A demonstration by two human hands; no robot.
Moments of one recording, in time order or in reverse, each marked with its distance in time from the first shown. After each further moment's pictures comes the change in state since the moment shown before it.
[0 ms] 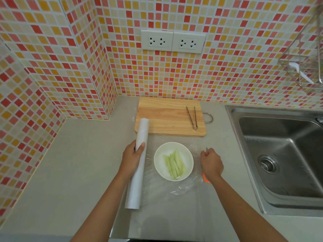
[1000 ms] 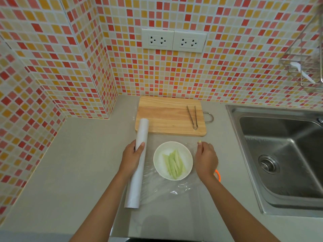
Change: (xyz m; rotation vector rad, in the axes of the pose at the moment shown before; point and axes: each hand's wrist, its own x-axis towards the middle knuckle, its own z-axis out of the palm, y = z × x) left_hand 0.003 -0.010 0.001 0.010 0.014 -0.003; right_hand -0.028 -0.029 -0.004 0.209 0.261 -0.256
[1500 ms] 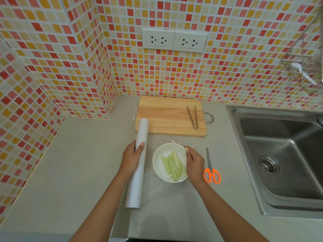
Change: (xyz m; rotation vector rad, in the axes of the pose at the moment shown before) left_hand 0.002 -0.005 0.001 -0.010 0.000 -0.017; right_hand -0.030 -0.011 0.016 0.546 -0.286 0.037
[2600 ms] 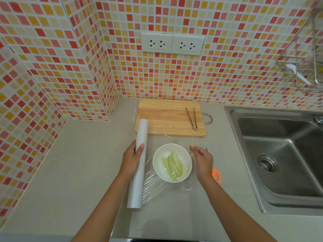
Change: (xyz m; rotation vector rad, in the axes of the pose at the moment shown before) left_hand -0.007 0.002 -0.004 -0.030 -0.014 0.058; right_hand 0.014 -0.009 -0.021 0.183 0.153 0.265
